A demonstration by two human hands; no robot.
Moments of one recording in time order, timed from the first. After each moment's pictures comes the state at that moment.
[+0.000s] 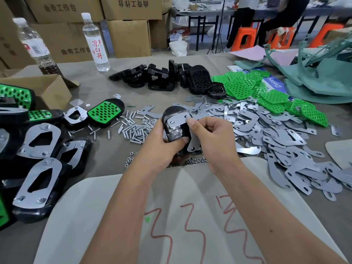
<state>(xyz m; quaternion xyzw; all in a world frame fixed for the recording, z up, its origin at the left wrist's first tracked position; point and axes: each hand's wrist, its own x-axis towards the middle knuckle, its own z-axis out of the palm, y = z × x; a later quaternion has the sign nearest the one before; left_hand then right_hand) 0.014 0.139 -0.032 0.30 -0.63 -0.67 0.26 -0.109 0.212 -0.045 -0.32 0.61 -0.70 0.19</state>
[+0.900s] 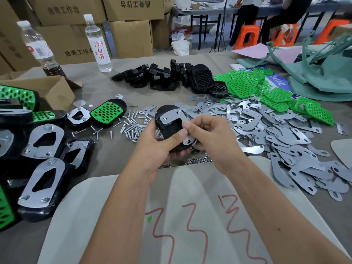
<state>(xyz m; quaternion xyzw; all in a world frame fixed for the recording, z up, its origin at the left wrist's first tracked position) 0.022 0.138 -0.028 0.27 -0.53 -0.74 0.31 -0.111 0.219 -0.033 -0.35 0.60 -0.65 0.29</state>
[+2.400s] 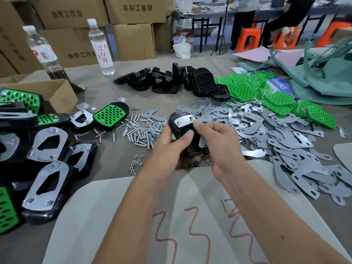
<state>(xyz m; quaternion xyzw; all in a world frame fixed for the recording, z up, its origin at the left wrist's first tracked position) 0.008 0.149 -0.035 0.28 -0.57 -0.72 0.27 -0.096 0.219 -0.027 -0.18 0.57 -0.73 0.32</state>
